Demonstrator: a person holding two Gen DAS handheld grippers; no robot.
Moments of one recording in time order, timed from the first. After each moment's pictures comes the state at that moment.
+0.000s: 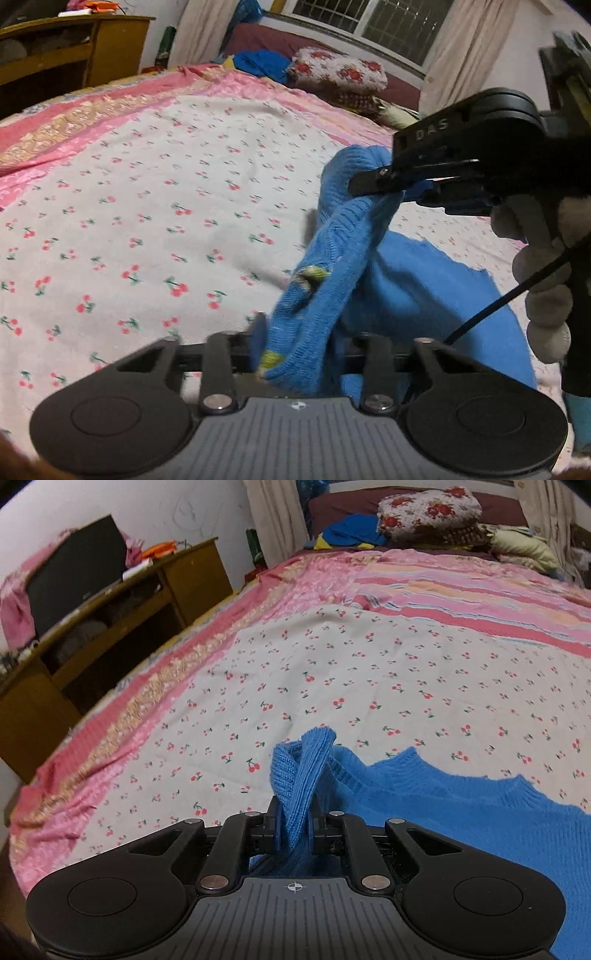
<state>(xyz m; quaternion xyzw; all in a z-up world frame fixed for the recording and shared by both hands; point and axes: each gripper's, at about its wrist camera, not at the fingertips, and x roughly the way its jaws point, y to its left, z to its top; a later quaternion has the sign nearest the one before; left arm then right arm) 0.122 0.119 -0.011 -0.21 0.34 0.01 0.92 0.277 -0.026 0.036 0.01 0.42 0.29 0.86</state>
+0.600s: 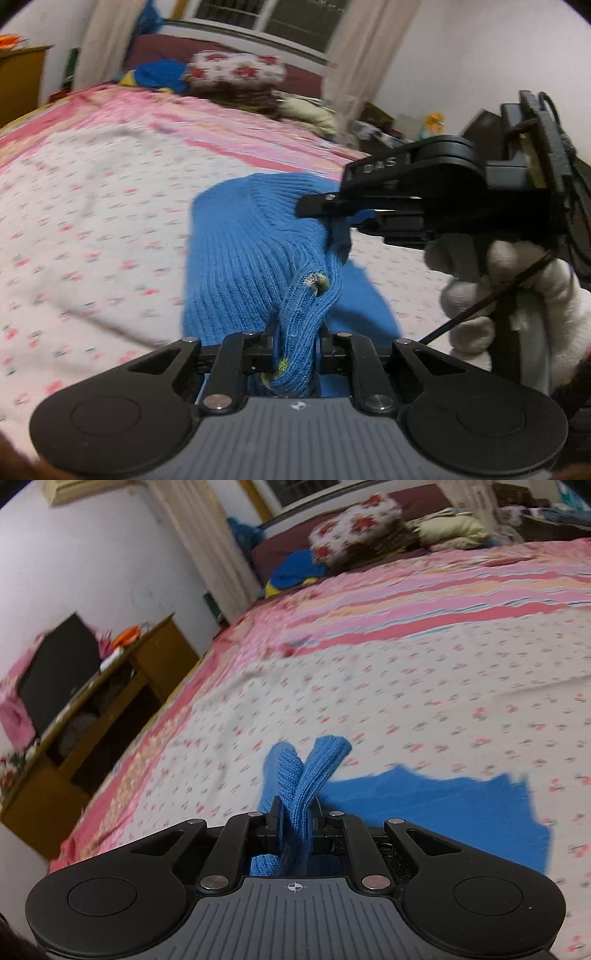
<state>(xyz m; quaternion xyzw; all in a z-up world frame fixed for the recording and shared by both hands) 0.149 -0.001 0.040 -0.16 0.32 -0.12 0.92 0.288 -0.178 0.048 0.15 0.39 0.25 0.88</state>
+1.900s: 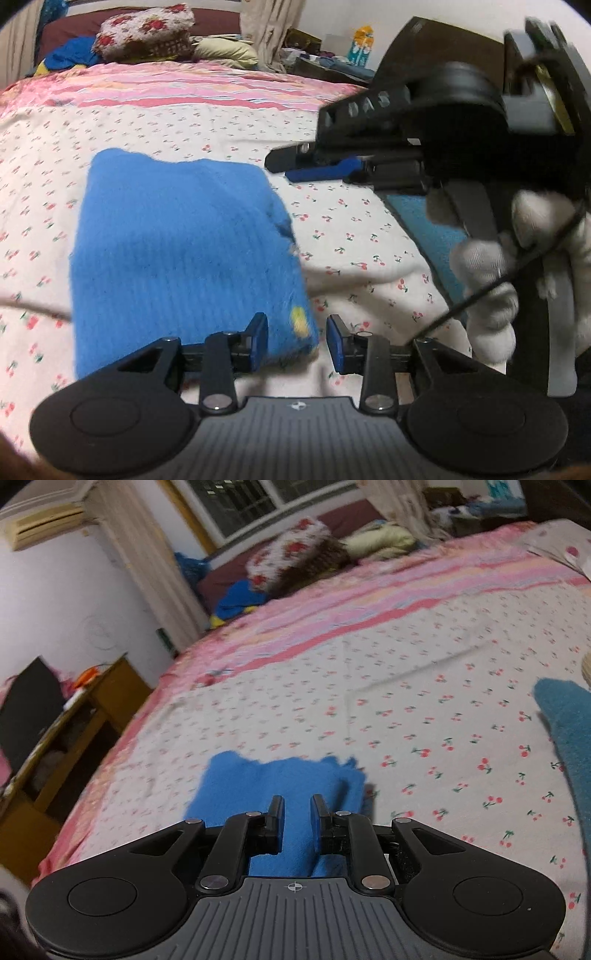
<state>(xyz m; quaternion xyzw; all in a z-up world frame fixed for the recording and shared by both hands) 0.141 -0.104 0.020 -0.08 0.40 -0.21 0.89 0.244 -0.305 0.031 0.17 0.37 0.21 0.89</state>
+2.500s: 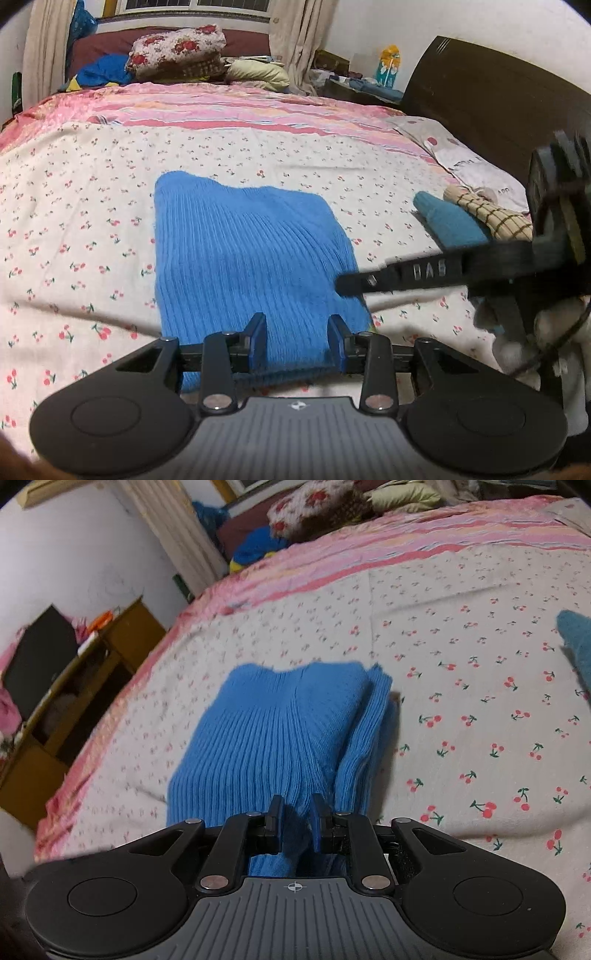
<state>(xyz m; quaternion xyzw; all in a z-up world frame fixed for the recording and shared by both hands) 0.151 -0.071 0.029 -0.07 0.37 -0.16 0.91 0.221 -0.290 -0.004 0.12 0.44 0.22 0.86</state>
